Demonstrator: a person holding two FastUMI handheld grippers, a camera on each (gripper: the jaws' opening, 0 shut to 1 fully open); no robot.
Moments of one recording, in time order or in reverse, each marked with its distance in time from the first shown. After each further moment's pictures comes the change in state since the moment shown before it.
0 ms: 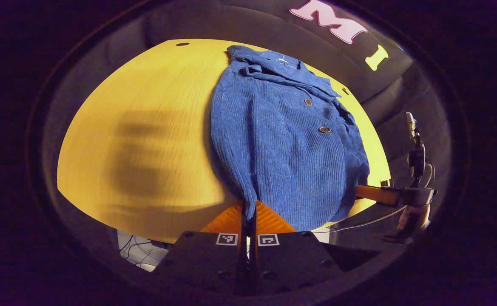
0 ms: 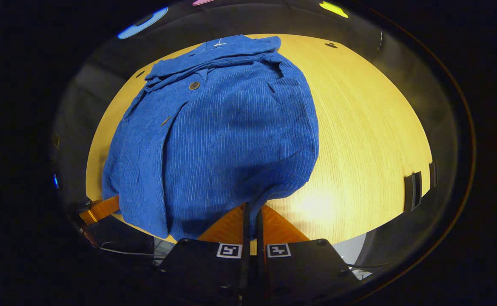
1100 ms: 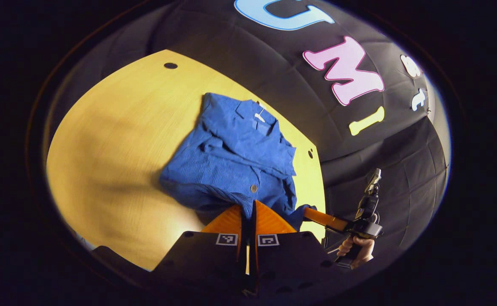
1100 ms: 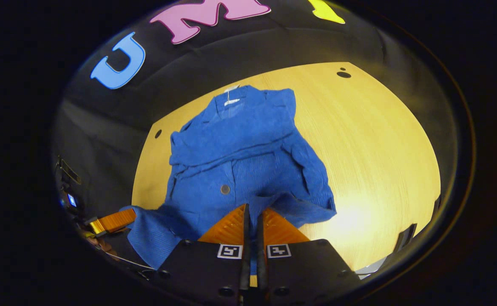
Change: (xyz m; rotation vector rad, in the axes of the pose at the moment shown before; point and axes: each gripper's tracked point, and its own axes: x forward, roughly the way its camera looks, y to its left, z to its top) left arm -0.058 -0.085 0.206 -0.186 -0.208 -0.283; right arm -0.052 0.036 0.217 0.135 -0.201 0.214
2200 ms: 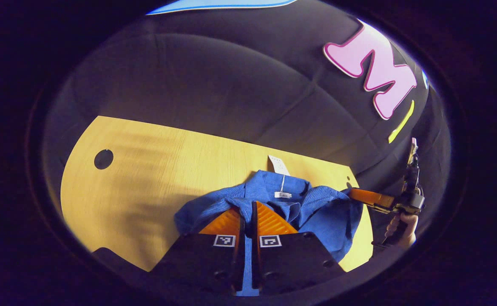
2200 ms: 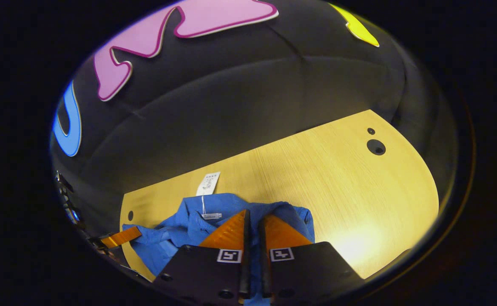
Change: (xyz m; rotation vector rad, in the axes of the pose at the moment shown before) left arm 0.186 0.052 0.255 0.323 -0.029 0.225; right arm 0.176 -0.015 0.276 0.056 -0.234 -0.101
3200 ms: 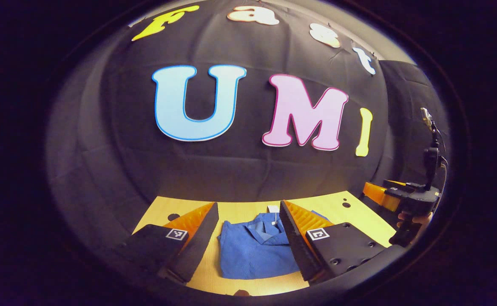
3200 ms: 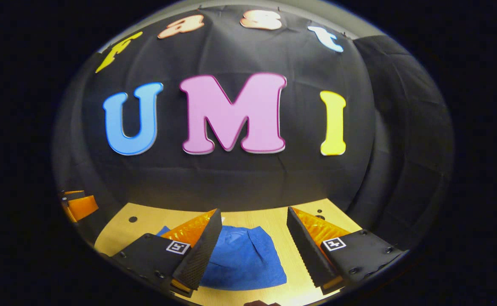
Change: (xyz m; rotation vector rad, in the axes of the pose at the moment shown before) left arm -0.288 -0.096 -0.039 0.255 -0.666 0.197; right arm -0.321 0.059 0.010 -0.315 -0.676 -0.039
